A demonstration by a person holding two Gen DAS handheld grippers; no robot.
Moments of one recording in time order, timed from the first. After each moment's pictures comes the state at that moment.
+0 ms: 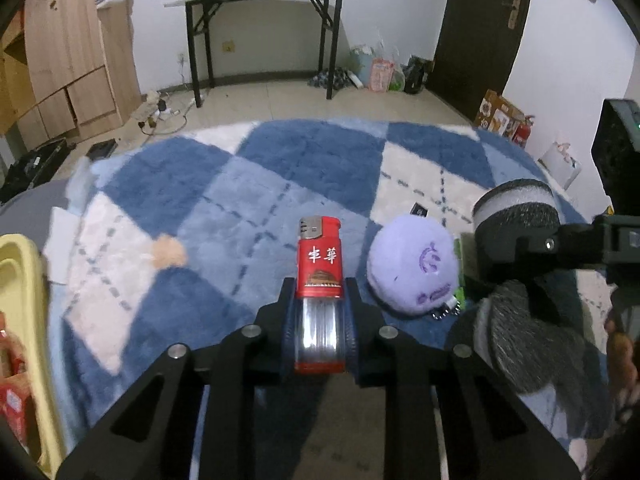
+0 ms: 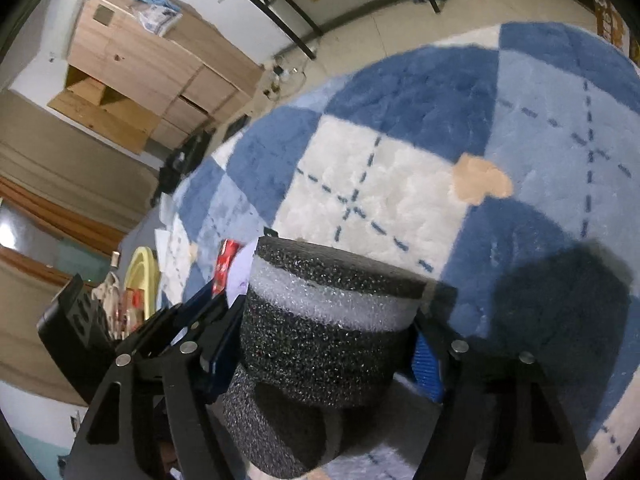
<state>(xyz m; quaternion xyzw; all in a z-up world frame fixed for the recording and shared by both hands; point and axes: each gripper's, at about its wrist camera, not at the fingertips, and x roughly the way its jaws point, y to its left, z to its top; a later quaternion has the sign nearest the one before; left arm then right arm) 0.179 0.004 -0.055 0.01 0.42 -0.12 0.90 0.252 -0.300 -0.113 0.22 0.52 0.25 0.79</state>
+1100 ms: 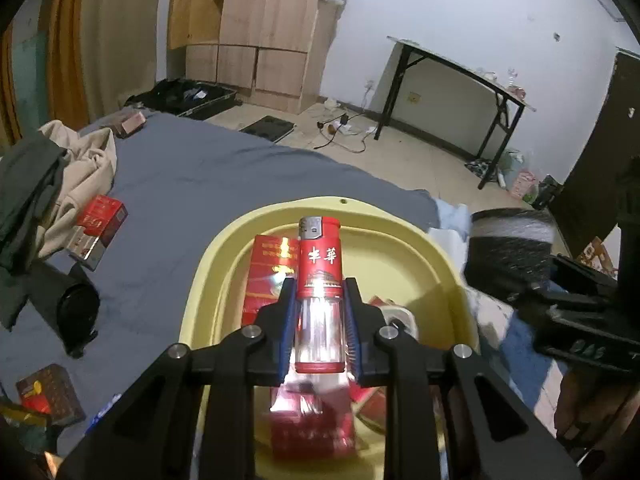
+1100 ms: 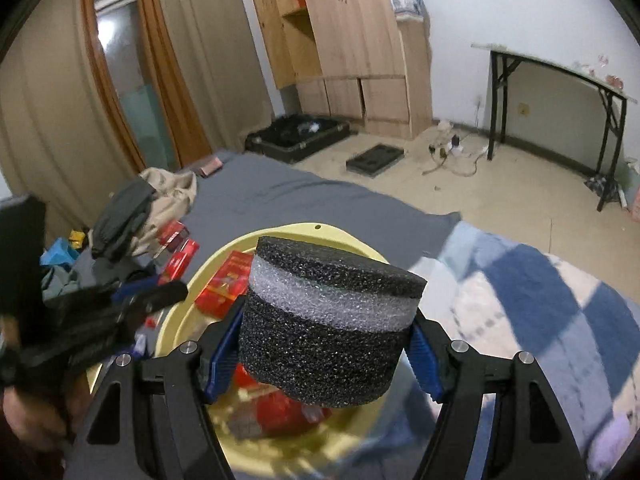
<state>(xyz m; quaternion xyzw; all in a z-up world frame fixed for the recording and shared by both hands) 0.086 0.340 -0.009 -0.15 0.37 0.12 0.91 0.121 0.067 -0.004 -0.06 0.34 0.43 0.83</state>
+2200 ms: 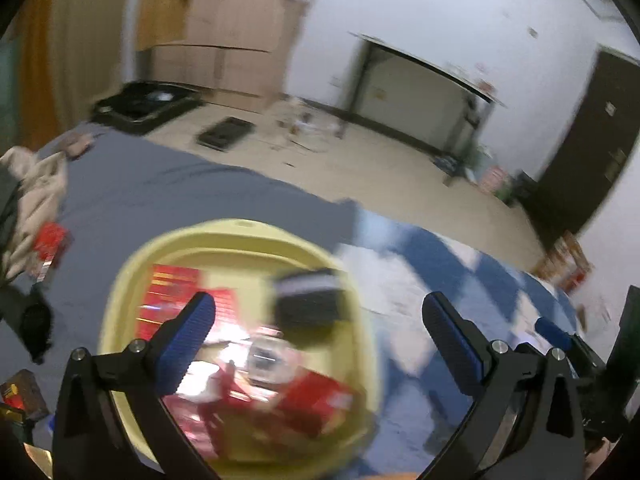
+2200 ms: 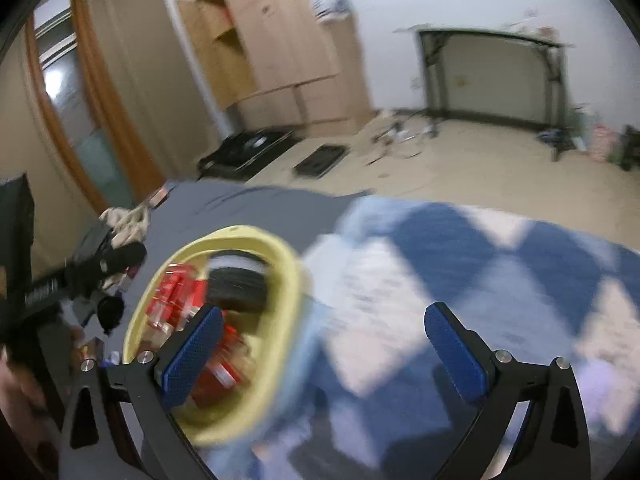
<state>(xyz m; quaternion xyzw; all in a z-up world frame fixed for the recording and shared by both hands) 0.120 0.244 0.046 -0.16 0.37 0.05 0.91 0.154 -0.016 -0.016 0.02 0.35 0.34 0.87</state>
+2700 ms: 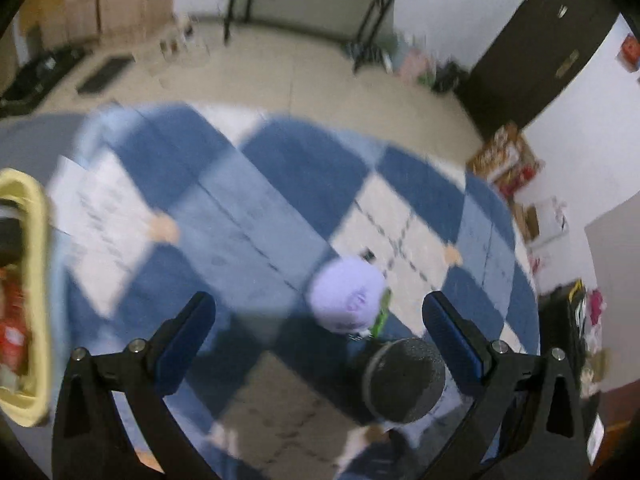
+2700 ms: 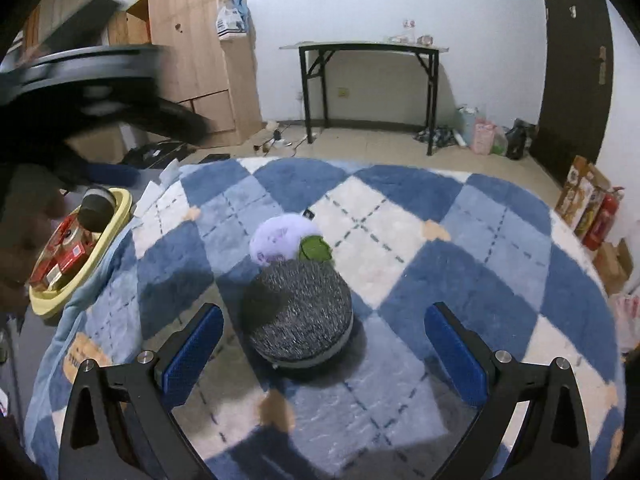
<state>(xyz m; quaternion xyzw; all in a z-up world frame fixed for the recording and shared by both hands) 0.204 -0.024 -0.012 -0.13 0.53 -0.09 0.83 0.071 -0.227 -0.085 -0.01 0.34 0.18 0.92</state>
